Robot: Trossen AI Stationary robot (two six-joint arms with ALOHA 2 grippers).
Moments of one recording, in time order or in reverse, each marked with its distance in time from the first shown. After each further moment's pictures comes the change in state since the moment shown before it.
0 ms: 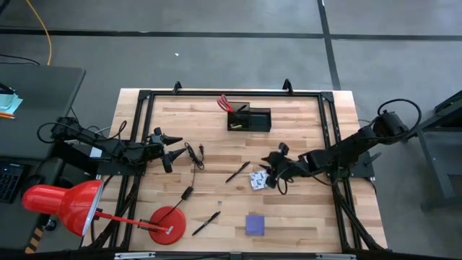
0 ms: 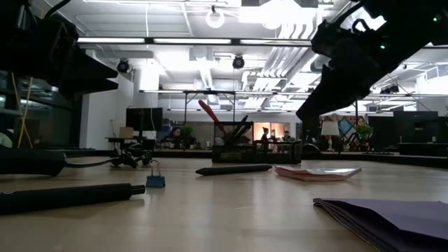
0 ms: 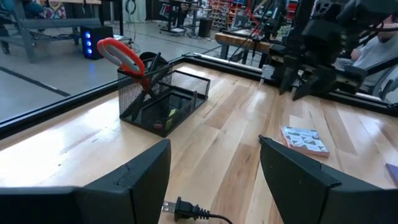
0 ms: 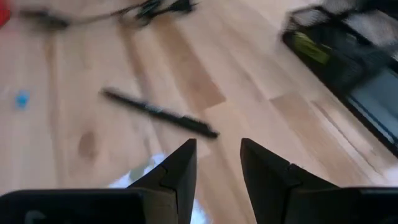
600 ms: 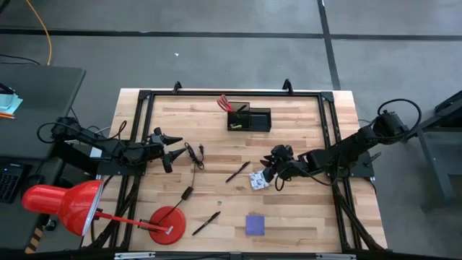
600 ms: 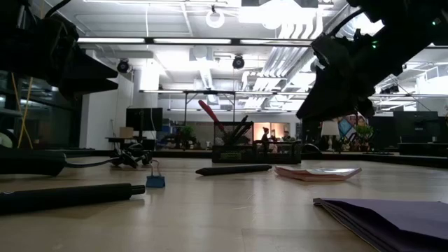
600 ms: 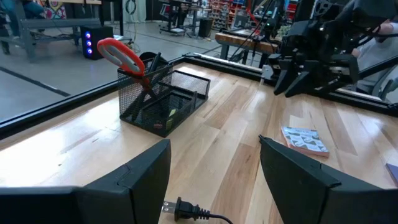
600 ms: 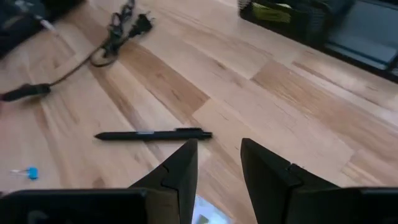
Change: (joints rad) left arm 0.000 0.000 0.000 0.000 0.000 0.000; right arm 0.004 0.000 0.001 -0.036 0.041 0.403
